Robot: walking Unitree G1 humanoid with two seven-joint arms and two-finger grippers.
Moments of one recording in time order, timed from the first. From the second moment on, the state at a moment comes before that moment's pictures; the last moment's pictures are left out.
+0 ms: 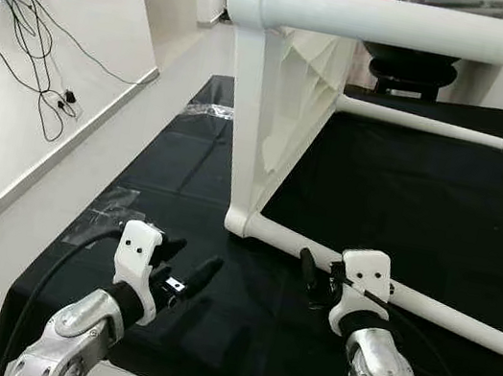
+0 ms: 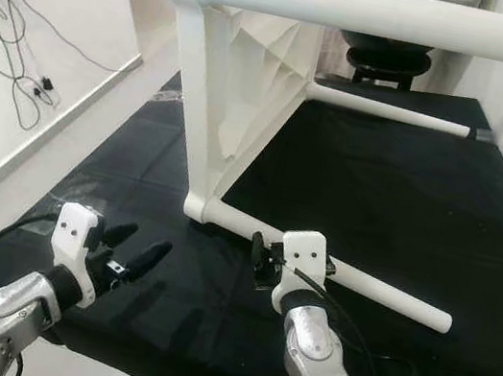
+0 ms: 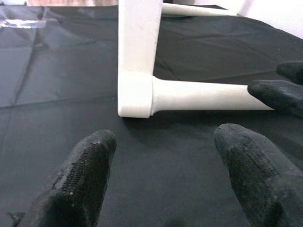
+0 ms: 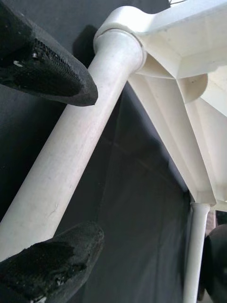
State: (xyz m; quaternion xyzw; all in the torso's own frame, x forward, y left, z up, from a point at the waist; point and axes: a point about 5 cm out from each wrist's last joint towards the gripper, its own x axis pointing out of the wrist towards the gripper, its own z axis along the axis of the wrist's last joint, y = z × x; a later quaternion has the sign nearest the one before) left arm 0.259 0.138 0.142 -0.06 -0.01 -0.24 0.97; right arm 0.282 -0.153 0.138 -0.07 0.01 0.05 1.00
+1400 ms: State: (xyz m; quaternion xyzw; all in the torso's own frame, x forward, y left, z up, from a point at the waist) left arm 0.262 0.123 0.145 -0.02 -0.03 -0.29 0.96; right arm 0.284 -0.155 0.134 -0.06 0.01 0.06 1.00
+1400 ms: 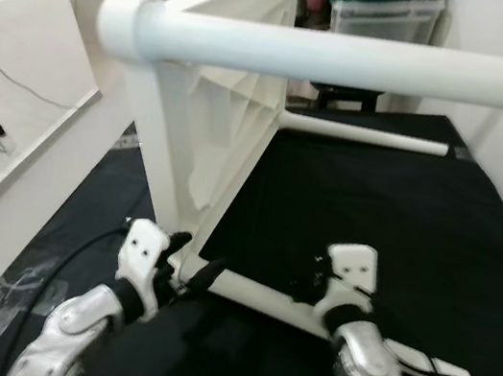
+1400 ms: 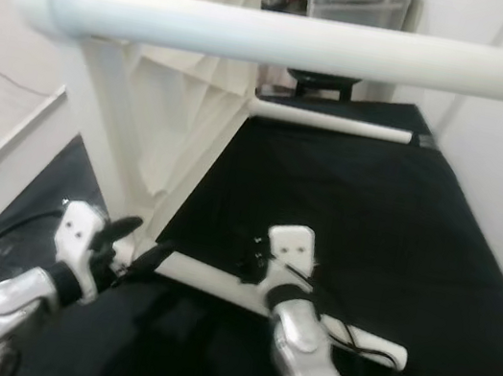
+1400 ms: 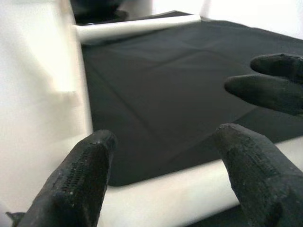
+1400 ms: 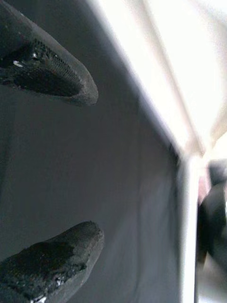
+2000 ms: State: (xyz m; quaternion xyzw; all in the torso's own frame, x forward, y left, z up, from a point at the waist) left arm 0.249 0.117 0.140 -0.05 0.01 -0.35 0.94; right arm 0.282 -0.177 0.165 -0.15 -0.04 0.09 0.98
